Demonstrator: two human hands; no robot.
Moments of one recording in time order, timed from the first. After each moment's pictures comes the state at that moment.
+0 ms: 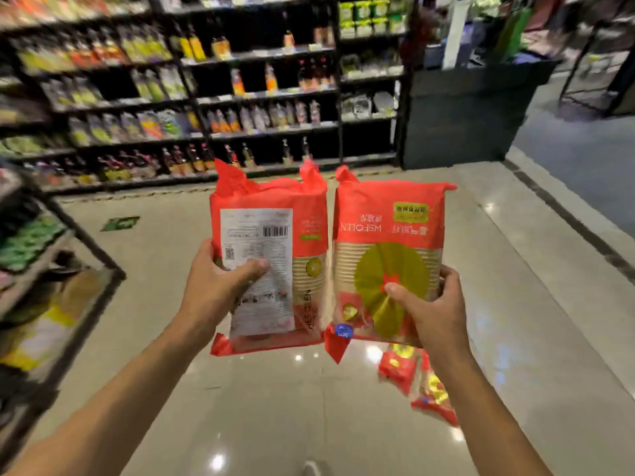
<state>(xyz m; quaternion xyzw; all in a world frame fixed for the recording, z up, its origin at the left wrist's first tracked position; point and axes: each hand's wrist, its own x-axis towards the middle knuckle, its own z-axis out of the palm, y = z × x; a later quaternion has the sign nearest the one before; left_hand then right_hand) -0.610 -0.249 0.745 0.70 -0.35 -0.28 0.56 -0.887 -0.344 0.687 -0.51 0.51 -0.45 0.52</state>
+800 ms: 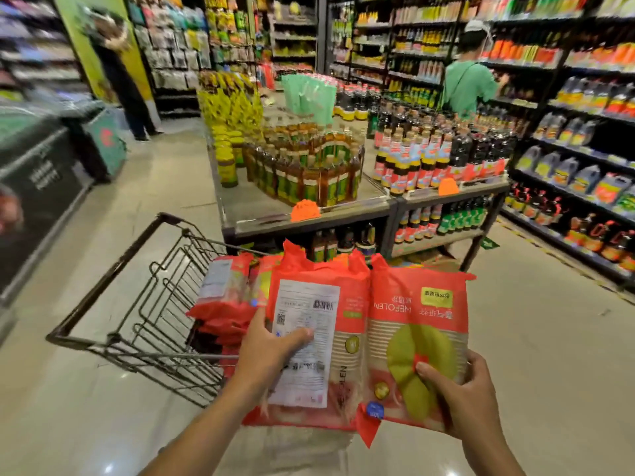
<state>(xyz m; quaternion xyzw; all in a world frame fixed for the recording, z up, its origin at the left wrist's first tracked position) -0.292 0.482 0.698 0.72 0.13 0.01 0.68 -0.324 0.198 0.666 -0.72 0.22 -0.07 0.65</state>
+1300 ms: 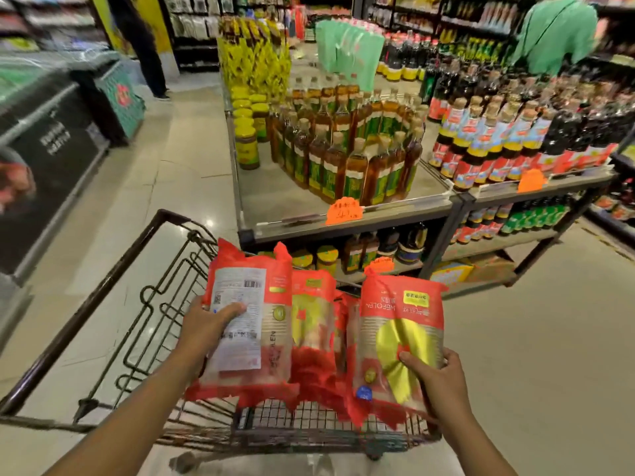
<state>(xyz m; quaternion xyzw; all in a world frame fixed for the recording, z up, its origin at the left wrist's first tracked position) -0.039 0.666 0.614 0.73 0.31 0.02 0.61 -0.044 0.287 0.552 -0.72 0.26 0.05 0.64</state>
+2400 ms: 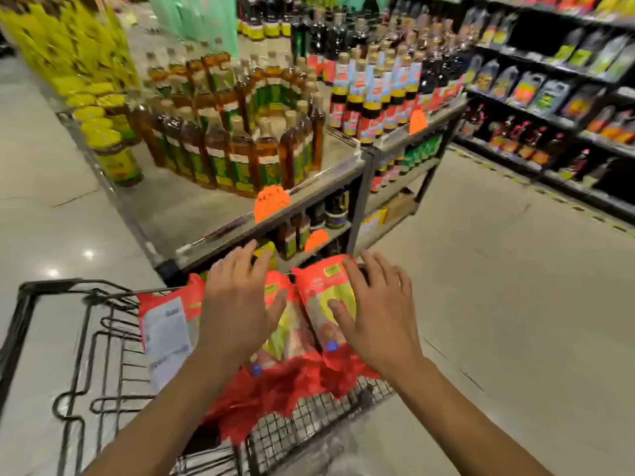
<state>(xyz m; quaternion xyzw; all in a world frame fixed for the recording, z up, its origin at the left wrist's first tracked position) 0.055 0.615 0.662 0.96 -0.23 0.11 0.12 -0.029 0.412 0.664 -0.98 0.09 -0.14 0.08</state>
